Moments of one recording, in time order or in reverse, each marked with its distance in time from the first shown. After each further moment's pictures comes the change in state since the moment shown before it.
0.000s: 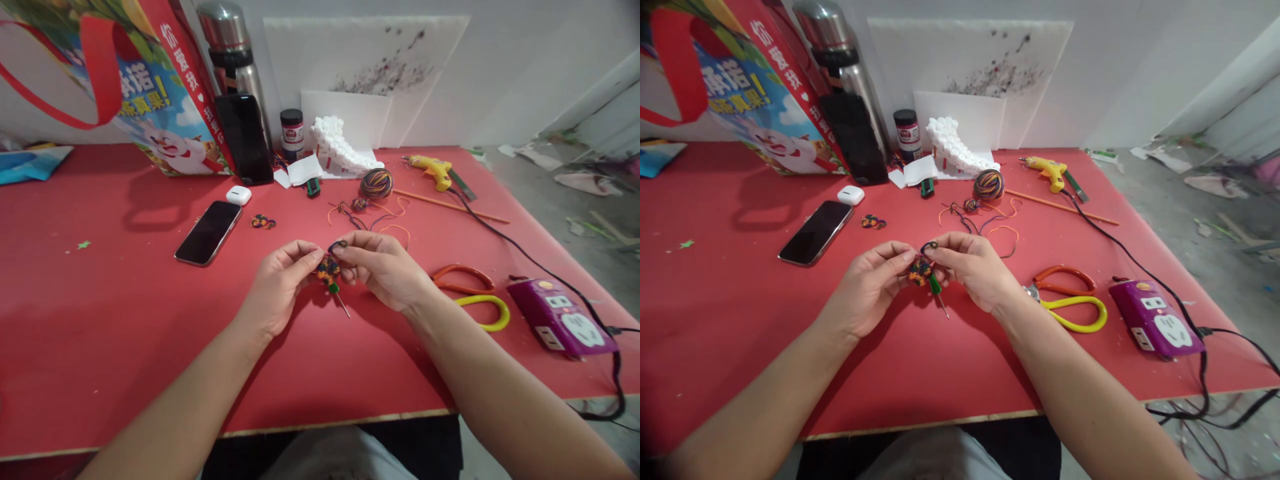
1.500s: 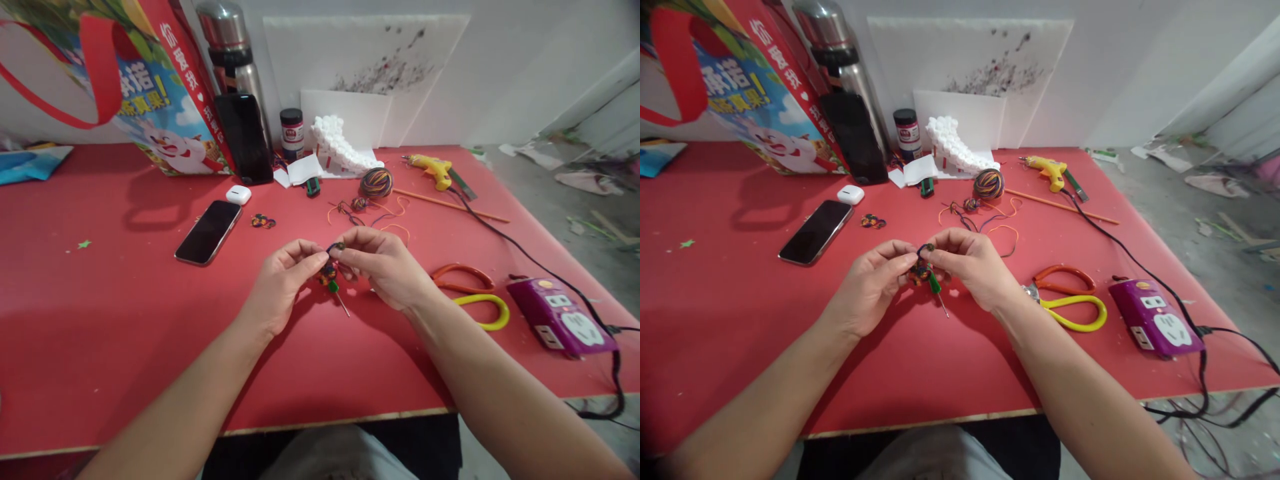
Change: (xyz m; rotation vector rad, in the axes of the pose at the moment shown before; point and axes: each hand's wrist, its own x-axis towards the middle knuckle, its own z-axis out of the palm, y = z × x) left_hand 0.000 -0.004 -0.002 0.053 0.012 0.012; right_hand -0.001 0.002 -0.001 -0.136 0.041 -0.107
